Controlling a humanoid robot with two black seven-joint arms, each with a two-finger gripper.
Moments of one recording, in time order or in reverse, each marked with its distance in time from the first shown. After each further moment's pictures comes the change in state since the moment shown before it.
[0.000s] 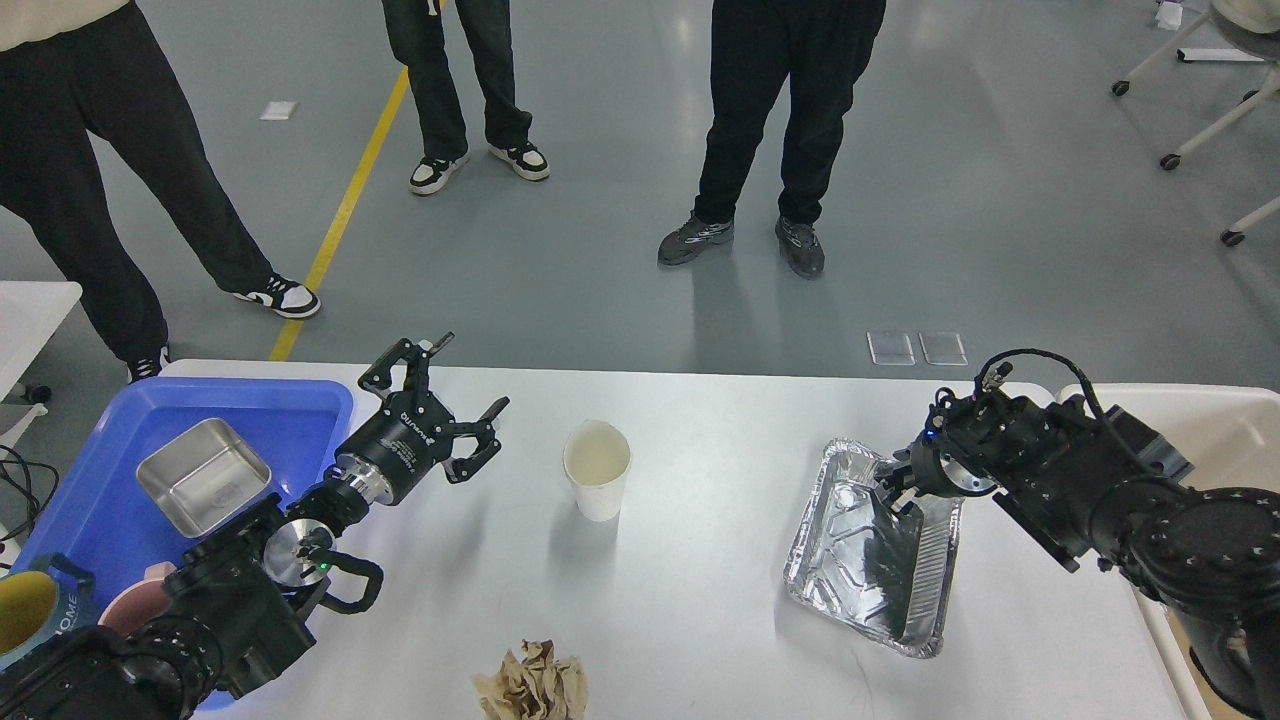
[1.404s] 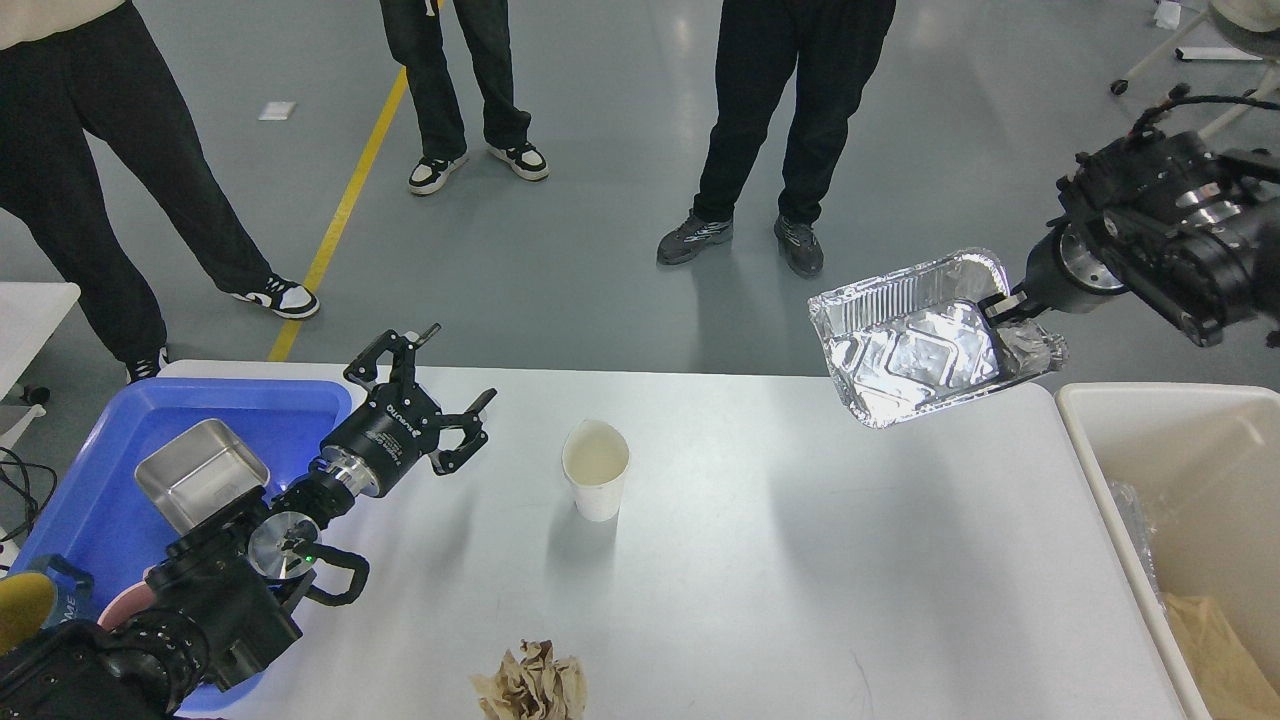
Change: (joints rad) left arm -0.013 0.026 0.000 -0.001 0.000 -0.011 0.000; right arm 0.486 -0.283 0.054 0.287 0.285 0.618 -0.131
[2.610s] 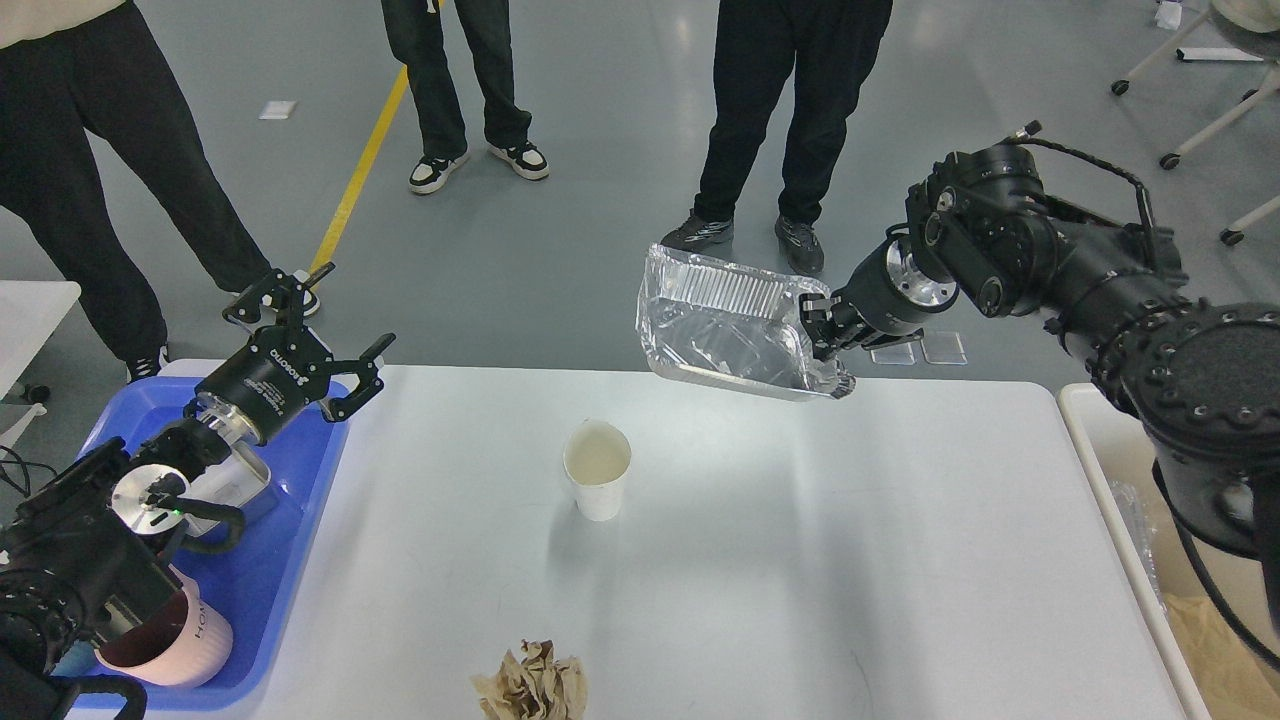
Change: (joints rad) left arm -0.066 0.218 -0.001 -0.003 -0.004 -0.116 0.051; right arm -0.080 0.355 -0.001 -0.335 0.738 0.195 -0.193
